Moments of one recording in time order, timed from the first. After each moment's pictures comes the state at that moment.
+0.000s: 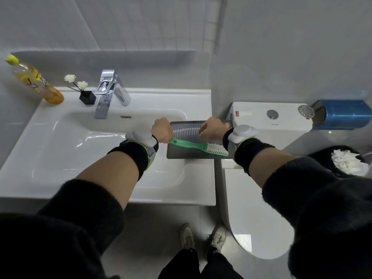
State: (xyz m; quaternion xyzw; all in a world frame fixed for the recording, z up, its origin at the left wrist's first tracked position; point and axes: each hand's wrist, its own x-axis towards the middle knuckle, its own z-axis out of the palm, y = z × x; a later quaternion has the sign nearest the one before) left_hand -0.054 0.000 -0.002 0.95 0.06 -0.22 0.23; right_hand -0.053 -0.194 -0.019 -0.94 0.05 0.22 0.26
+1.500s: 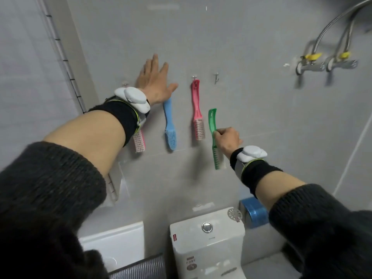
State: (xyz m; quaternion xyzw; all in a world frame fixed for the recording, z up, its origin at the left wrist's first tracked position) left_hand 0.122 -0.327 0.455 0.93 -0.22 0.30 0.06; right_hand 0.037 -0.533 0.275 -0.85 0.24 -0.29 0.38
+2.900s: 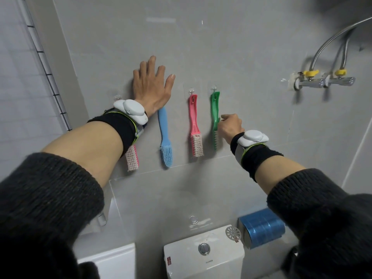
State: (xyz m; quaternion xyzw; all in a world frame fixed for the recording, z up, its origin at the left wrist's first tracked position) left_hand 0.157 -0.349 0.467 0.85 -0.21 0.48 0.07; right_hand 0.082 -0.566 0.357 -0.79 0.27 -0.32 0.46
